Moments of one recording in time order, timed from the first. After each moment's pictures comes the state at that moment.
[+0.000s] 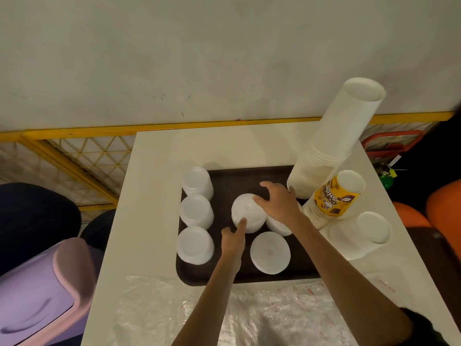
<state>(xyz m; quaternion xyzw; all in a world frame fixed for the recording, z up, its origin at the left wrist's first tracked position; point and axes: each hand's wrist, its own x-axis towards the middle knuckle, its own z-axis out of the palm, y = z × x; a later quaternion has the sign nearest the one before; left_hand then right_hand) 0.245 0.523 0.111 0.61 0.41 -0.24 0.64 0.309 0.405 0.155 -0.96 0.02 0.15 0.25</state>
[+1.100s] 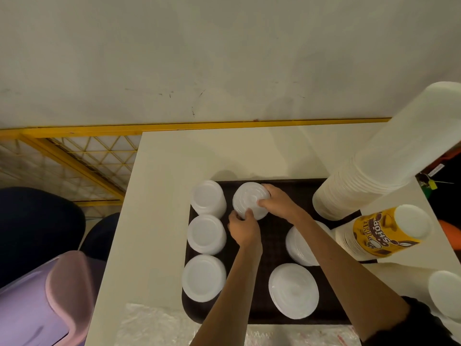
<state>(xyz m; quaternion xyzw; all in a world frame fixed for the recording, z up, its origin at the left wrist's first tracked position) 0.338 0.517 0.080 0.59 0.48 -0.06 0.64 0.396 0.440 0.112 -0.86 0.07 0.31 0.41</state>
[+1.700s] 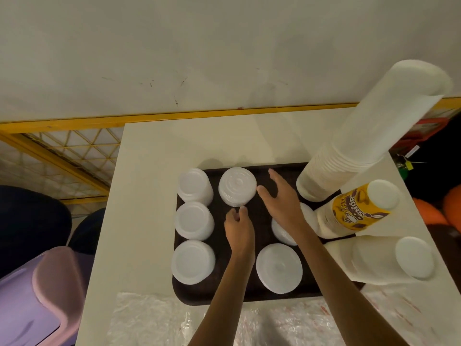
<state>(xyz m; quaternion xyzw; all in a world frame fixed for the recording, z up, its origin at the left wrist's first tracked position) 0.293 0.509 0.097 0.63 0.41 -0.11 0.65 0.327 0.425 0.150 -0.86 0.12 0.10 0.48</state>
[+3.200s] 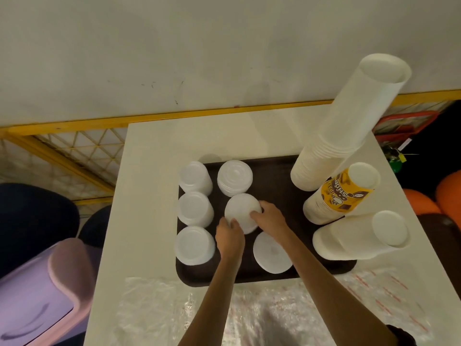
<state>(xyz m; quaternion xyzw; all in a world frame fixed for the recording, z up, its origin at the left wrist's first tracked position) 0.253 0.529 0.086 0.77 0.34 -0.14 0.51 0.290 0.433 0.112 -0.86 0.16 0.27 0.40</state>
